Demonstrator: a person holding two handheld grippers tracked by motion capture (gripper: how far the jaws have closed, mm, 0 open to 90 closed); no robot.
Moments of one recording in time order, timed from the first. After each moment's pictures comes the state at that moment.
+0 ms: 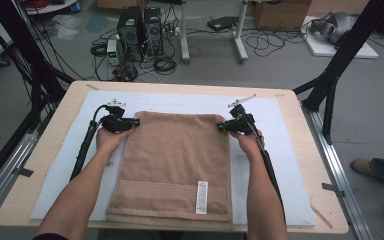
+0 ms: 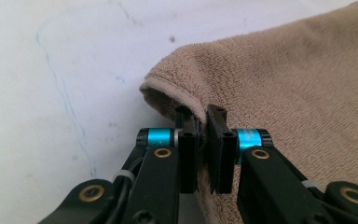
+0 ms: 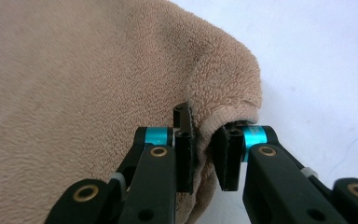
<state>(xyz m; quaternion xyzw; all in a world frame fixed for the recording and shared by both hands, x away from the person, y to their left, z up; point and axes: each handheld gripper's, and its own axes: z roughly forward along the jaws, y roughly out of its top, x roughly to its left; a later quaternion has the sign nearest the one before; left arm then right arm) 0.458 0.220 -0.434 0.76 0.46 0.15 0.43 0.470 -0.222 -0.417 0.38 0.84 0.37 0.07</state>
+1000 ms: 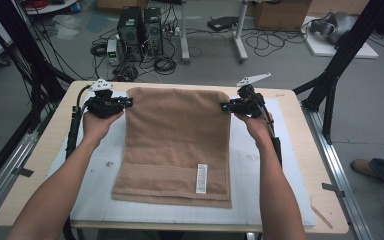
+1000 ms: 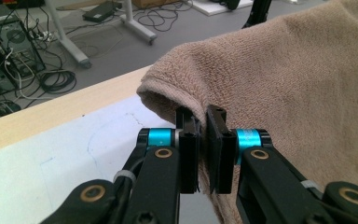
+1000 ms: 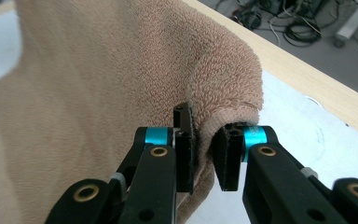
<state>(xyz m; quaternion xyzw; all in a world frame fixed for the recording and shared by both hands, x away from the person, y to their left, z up) 0.438 0.231 -0.351 0.75 0.39 0.22 0.49 0.458 -0.225 -0.327 0.33 0.84 0.42 0.13</state>
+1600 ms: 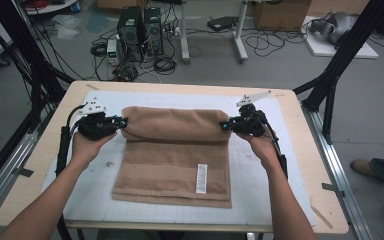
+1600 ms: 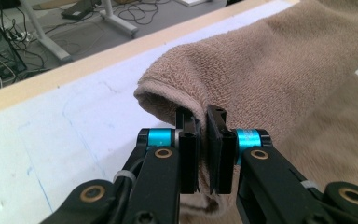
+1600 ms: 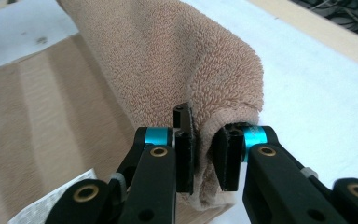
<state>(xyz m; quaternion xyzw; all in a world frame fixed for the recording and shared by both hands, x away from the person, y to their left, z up) 0.375 0.241 -0.370 0.78 0.35 0.20 0.48 0.408 -0.227 -0.347 0.29 0.85 0.42 0.08</state>
